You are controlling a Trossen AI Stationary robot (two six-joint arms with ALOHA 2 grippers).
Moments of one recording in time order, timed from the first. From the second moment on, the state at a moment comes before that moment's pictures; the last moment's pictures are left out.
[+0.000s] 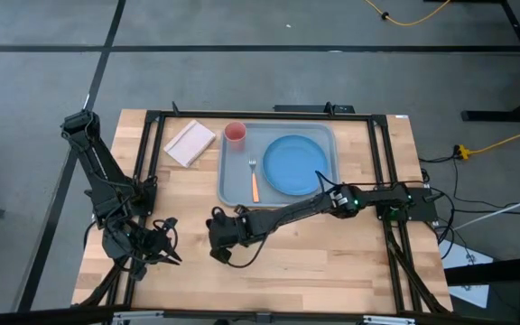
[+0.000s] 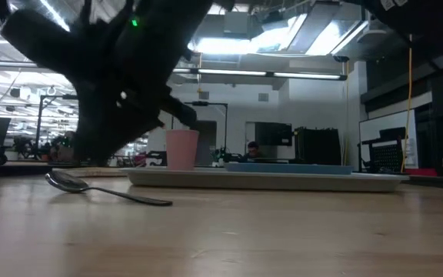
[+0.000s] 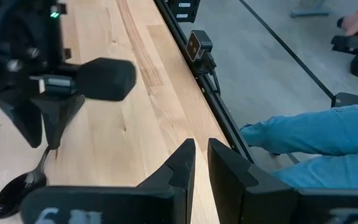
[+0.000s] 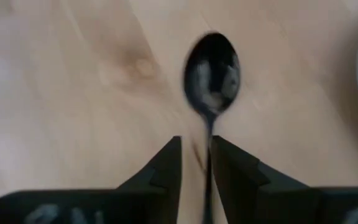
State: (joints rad) left arm -1.07 0.94 0.58 -0.20 -0.49 -0.56; right arm 0.28 2.59 2.34 -0.80 0.26 0.68
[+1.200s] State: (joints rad) left arm -1.07 0.94 0.58 -0.20 -0.49 -0.56; right arm 0.26 2.59 2.27 -0.74 0.19 0.81
